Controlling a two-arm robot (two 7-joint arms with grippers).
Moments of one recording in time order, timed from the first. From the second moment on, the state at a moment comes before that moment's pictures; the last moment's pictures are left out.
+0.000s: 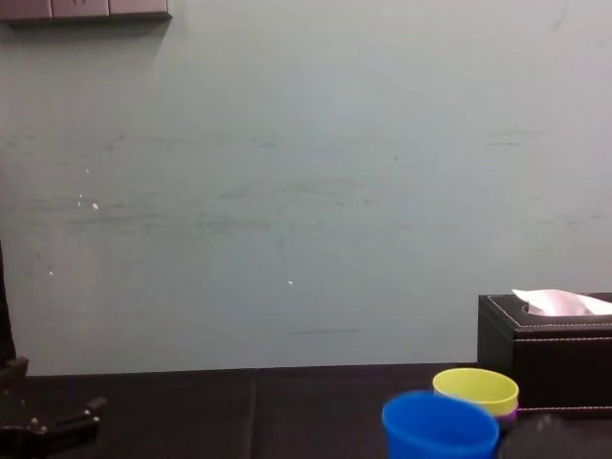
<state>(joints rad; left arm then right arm) -0.20 0.60 0.45 -1.41 -0.25 -0.12 0.03 0.19 0.53 -0.46 -1.54 0.40 0.03 0.56</state>
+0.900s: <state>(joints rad) -0.20 0.60 0.45 -1.41 -0.25 -0.12 0.03 0.42 0.53 -0.41 -1.52 0.50 0.22 0.50</state>
